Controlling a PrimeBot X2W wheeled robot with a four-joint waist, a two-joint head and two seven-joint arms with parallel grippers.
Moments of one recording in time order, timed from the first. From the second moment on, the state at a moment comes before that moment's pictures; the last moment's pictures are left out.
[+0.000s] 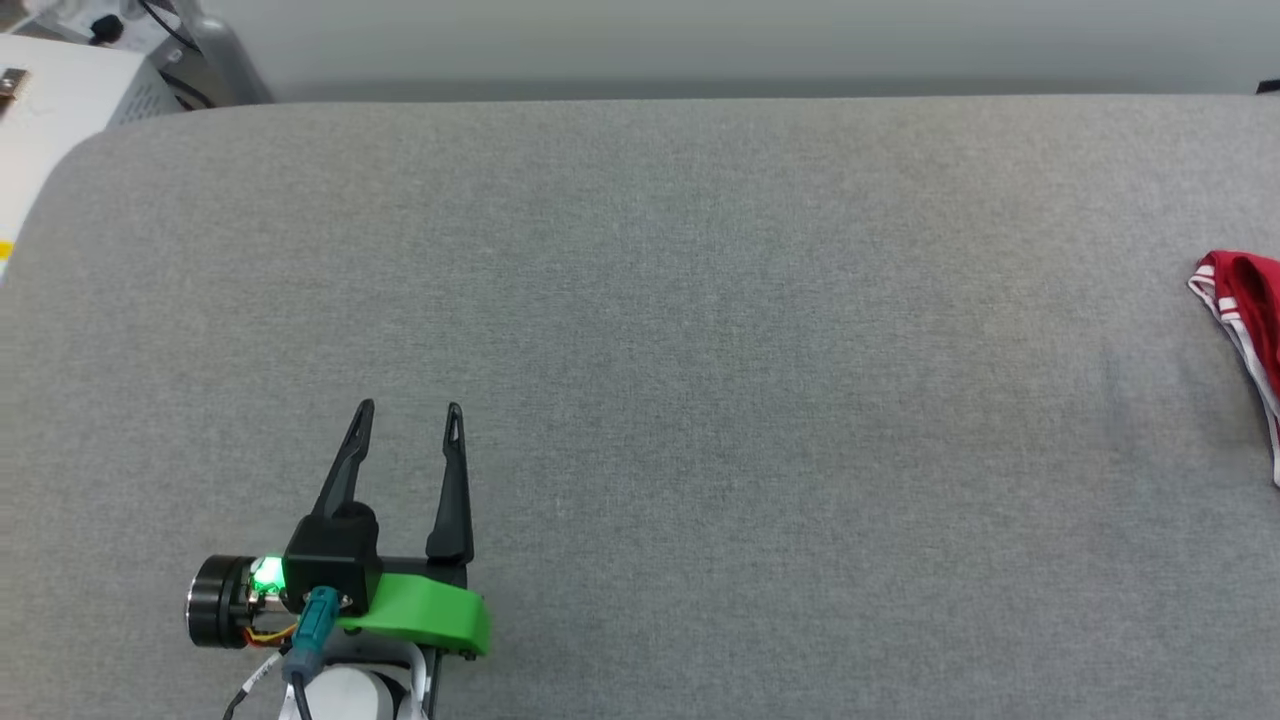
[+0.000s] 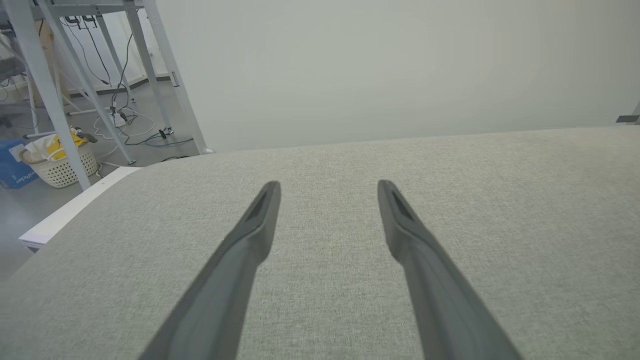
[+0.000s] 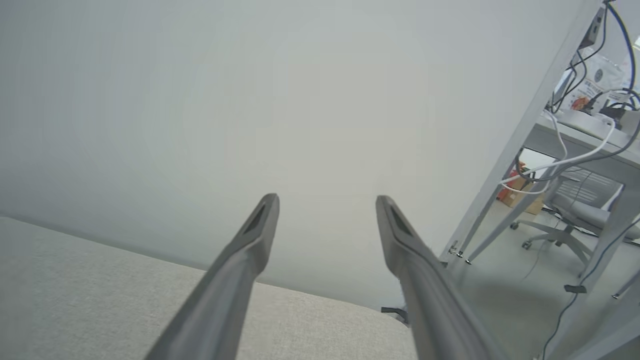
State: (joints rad) left arm -0.05 0.09 -0.11 0.05 -0.05 0.05 -0.26; right arm -0.61 -0.64 0.07 0.40 0.34 0.13 -0.25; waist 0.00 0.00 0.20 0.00
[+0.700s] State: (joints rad) left arm 0.02 0.09 -0.08 0.08 -0.06 0.03 -0.26; right arm -0.02 -0.11 0.00 0.03 0.15 0.13 -0.26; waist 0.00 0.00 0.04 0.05
